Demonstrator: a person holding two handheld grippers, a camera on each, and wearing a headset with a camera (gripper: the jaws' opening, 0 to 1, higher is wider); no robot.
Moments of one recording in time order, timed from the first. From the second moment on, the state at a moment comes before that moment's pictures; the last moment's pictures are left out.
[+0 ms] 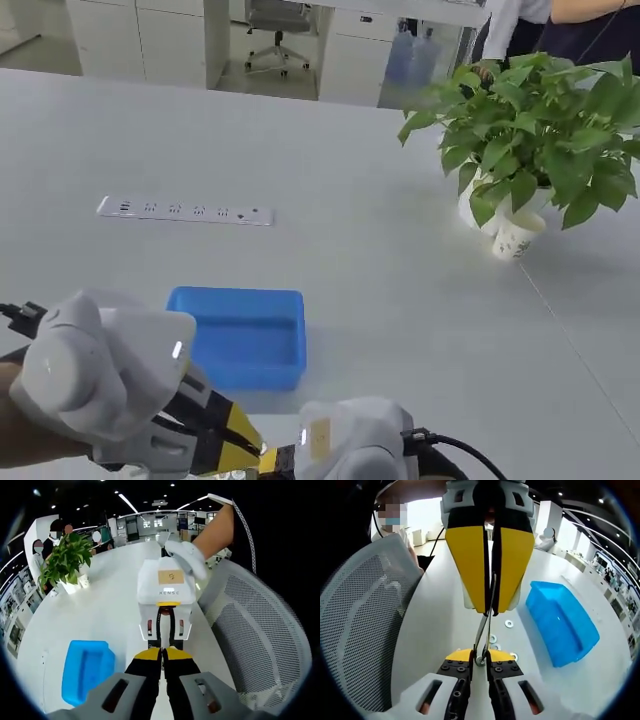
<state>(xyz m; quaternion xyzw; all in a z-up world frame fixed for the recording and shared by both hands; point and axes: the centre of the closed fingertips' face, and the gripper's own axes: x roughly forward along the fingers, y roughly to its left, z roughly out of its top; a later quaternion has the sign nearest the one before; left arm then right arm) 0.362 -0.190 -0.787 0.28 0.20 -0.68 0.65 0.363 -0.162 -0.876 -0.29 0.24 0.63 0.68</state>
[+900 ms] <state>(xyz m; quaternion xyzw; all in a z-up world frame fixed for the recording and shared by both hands) 0.361 -0.192 -0.788 0.27 0.21 -0.68 0.65 0.363 -0.163 -0.877 -0.27 0.26 0.63 0.68</state>
